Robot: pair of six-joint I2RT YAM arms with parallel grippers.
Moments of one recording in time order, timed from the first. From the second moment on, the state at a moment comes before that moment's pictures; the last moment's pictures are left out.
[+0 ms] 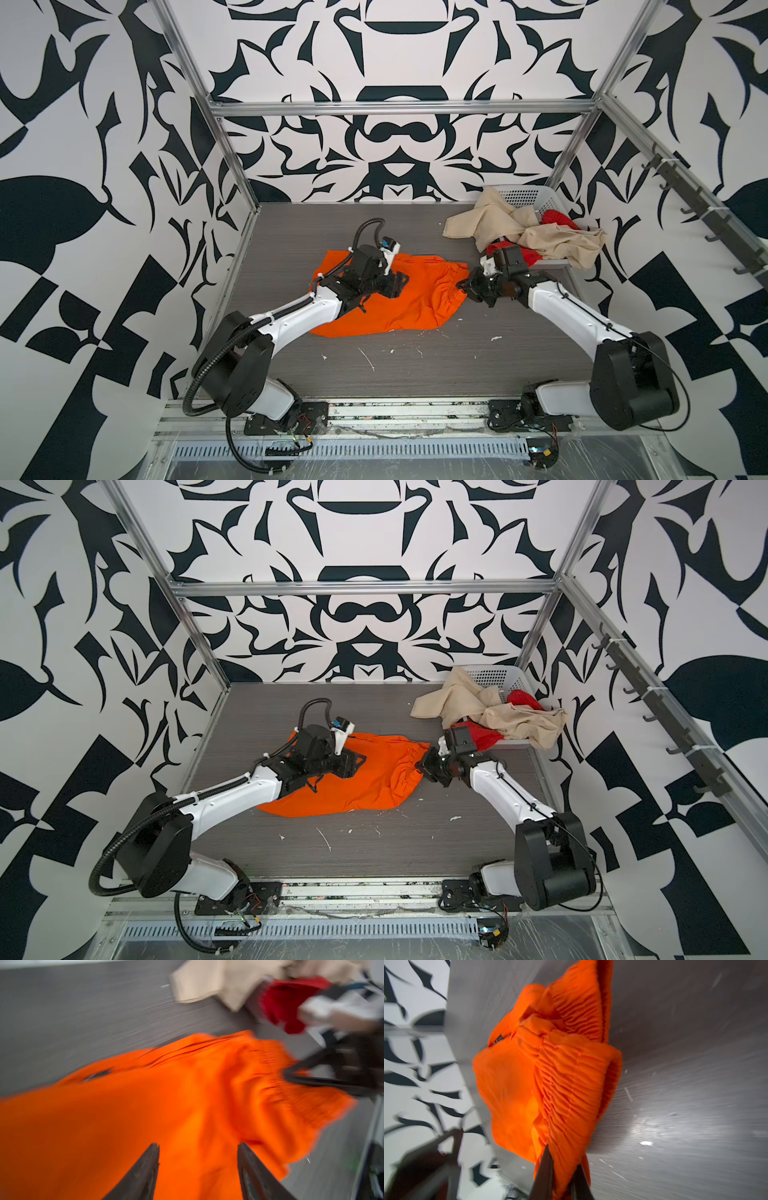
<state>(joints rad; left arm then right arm) -0.63 1.47 0.92 -0.11 0.14 -0.30 0.22 1.35 0.93 -0.57 -0.42 0.79</state>
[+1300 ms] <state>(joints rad) -0.46 1.63 0.82 -0.08 0.25 -0.75 0.75 2.07 1.98 -1.21 0.05 0.23</state>
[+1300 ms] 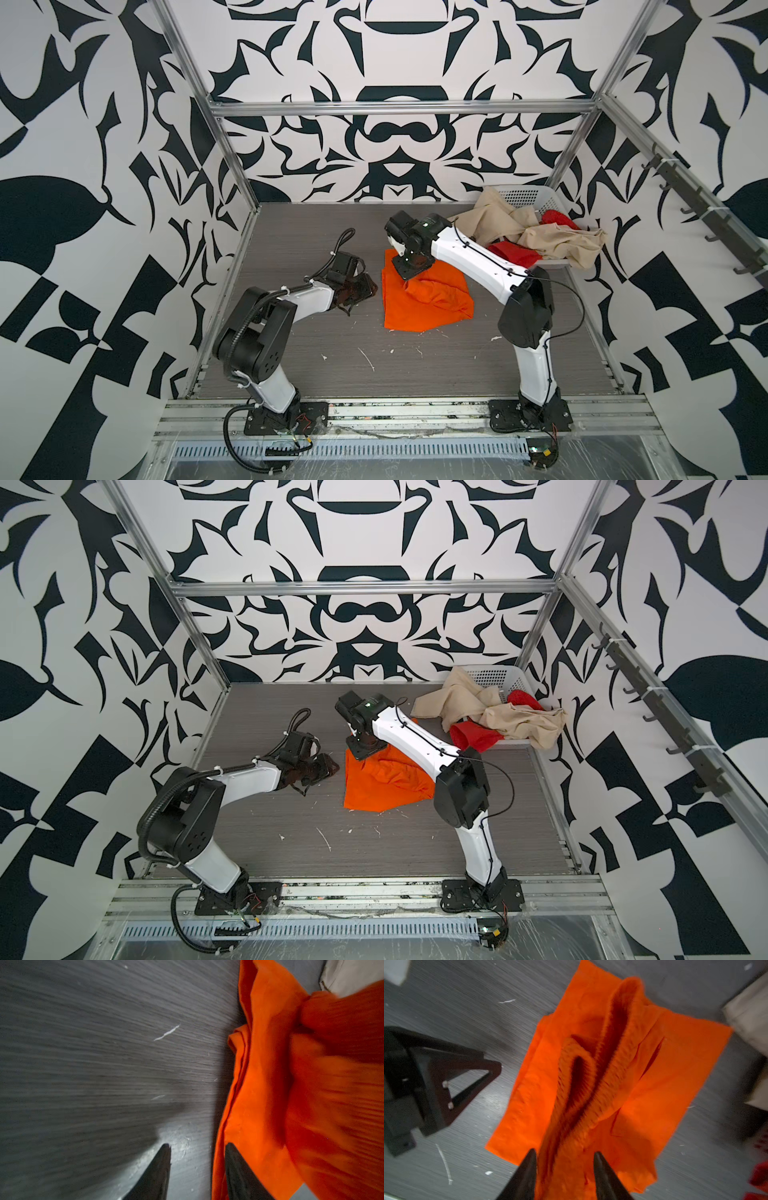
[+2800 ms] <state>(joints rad) -0.47 1.80 0.89 0.09 0.33 -0.86 0.64 2.36 2.01 -0.88 -0.10 0.35</state>
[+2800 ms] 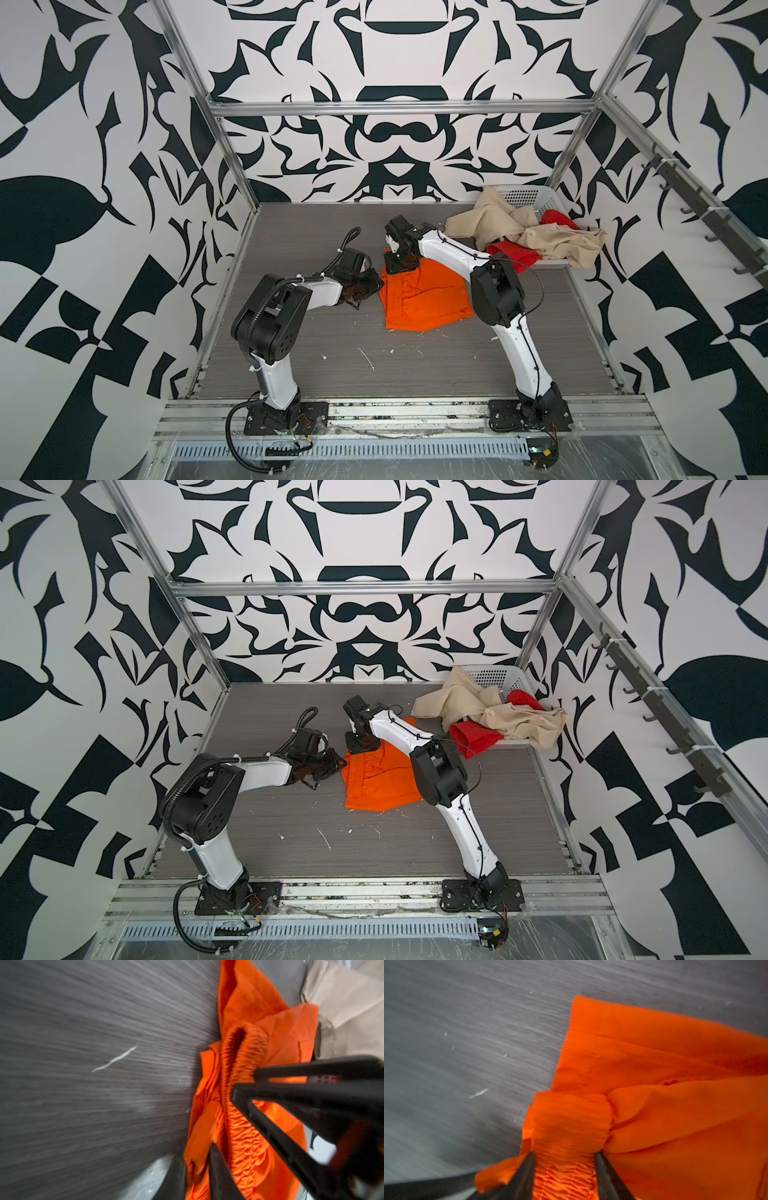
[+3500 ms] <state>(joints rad) -0.47 1.80 0.91 0.11 0.35 -0.75 0.64 2.28 1.91 -0.82 -0.17 0.35</state>
